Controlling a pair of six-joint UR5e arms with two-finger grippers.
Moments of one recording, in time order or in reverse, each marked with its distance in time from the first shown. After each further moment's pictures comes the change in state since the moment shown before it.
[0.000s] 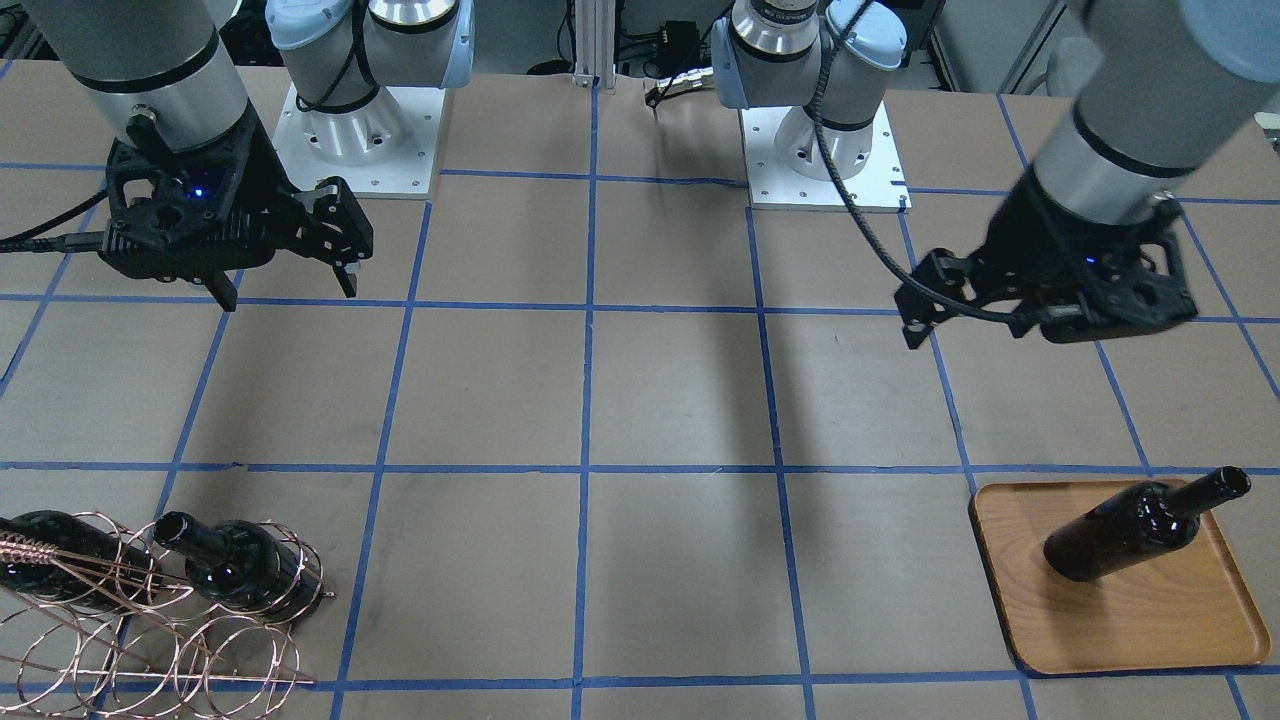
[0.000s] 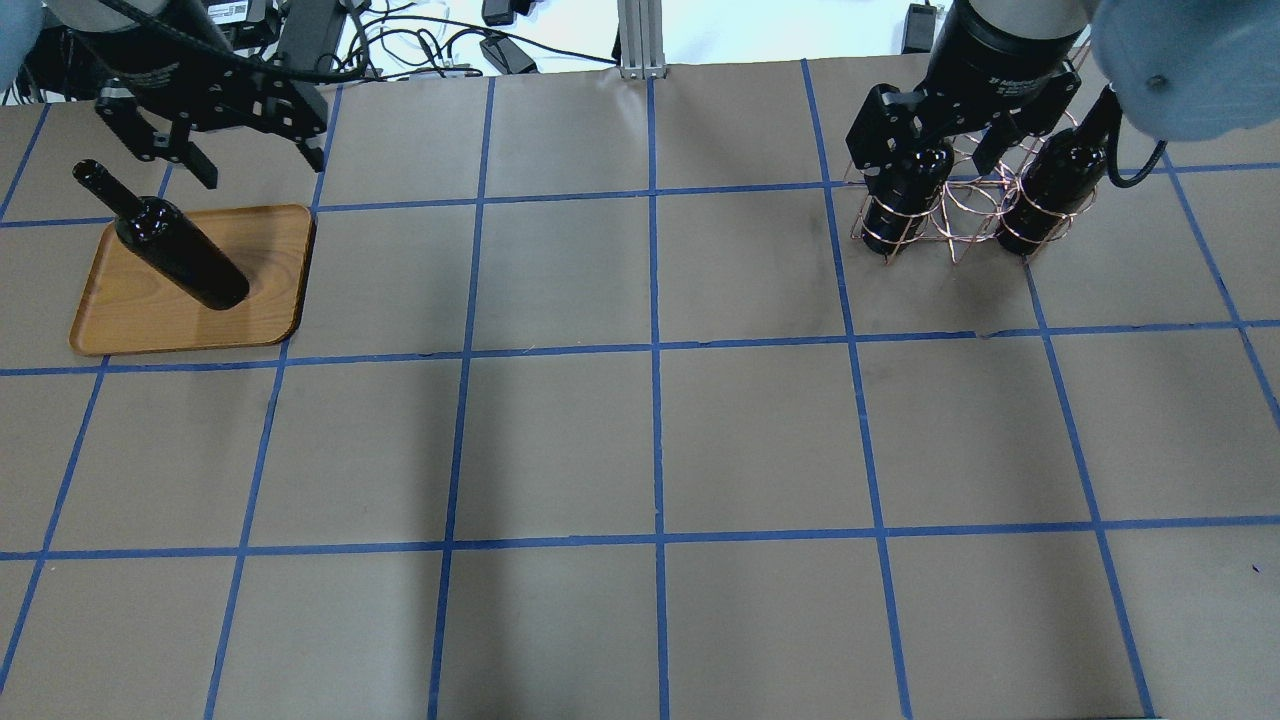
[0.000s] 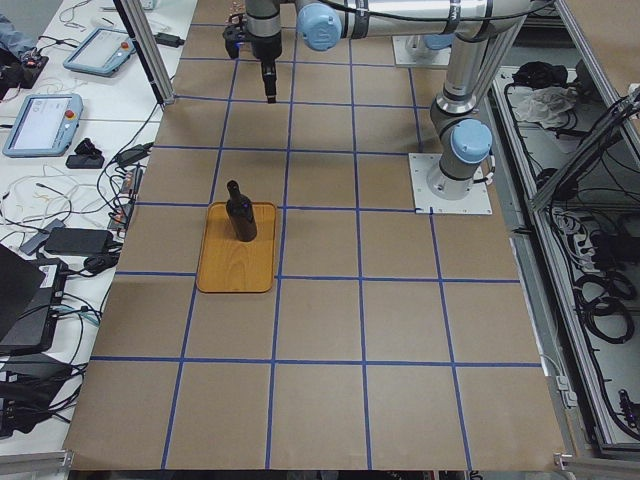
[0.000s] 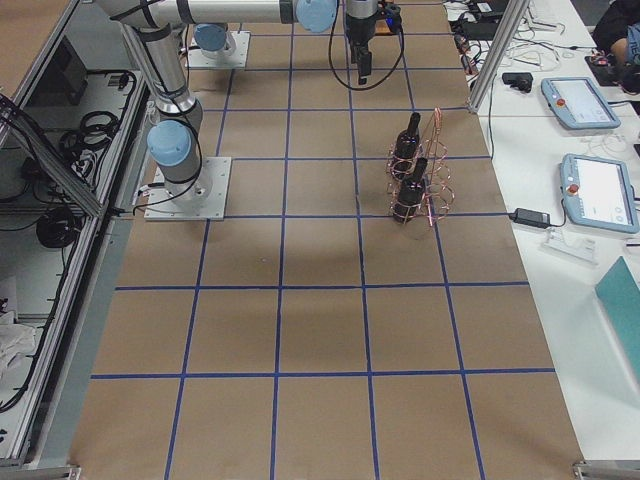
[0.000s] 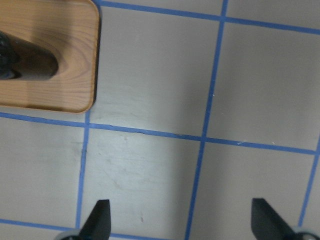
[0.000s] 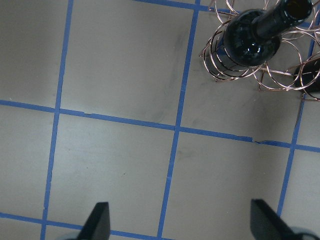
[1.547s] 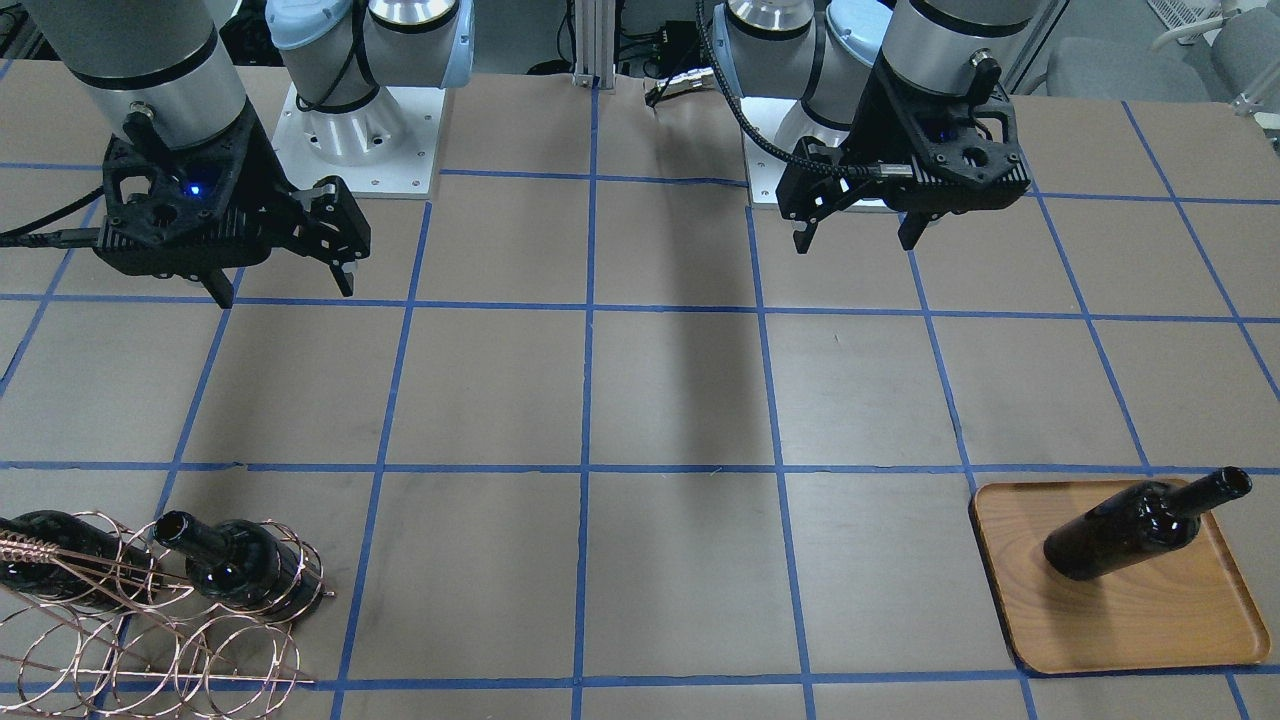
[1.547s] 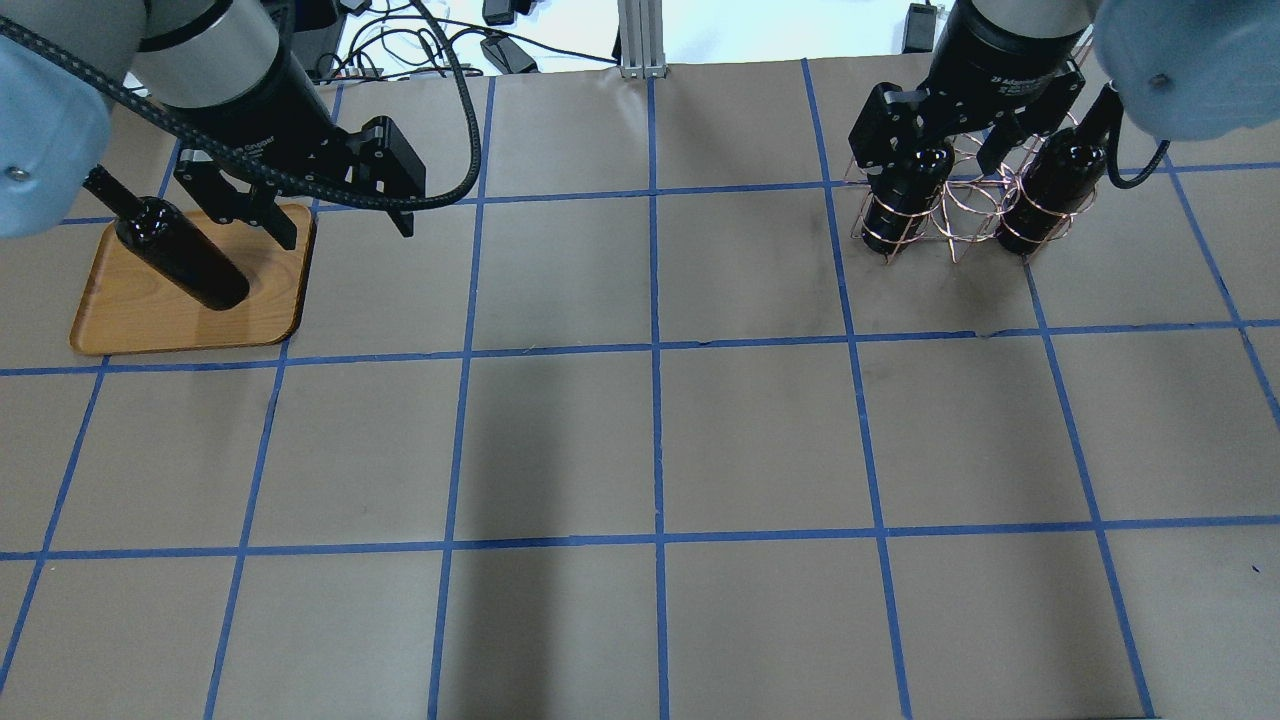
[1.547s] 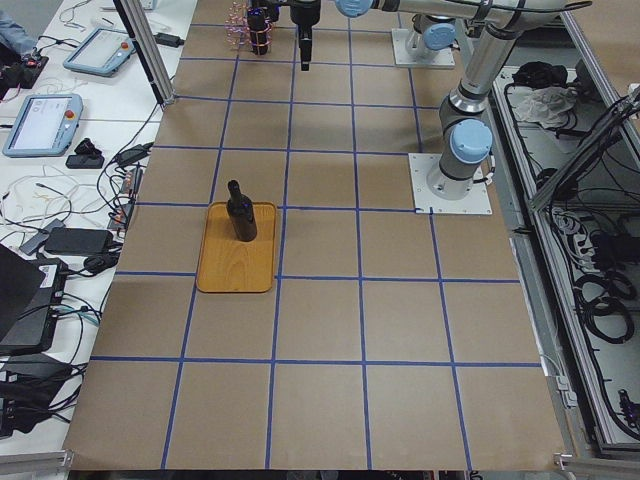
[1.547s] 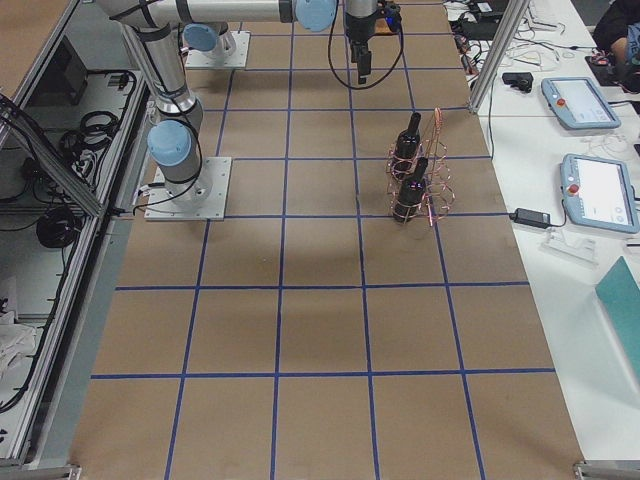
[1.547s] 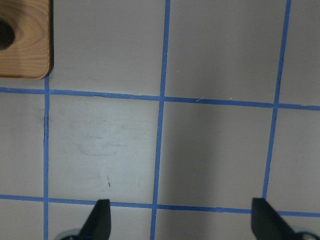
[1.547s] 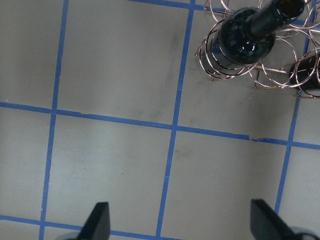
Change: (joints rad) left arm -0.118 0.139 -0.116 0.004 -0.002 -0.062; right arm 0.000 -0.001 0.000 0.002 -0.013 0.012
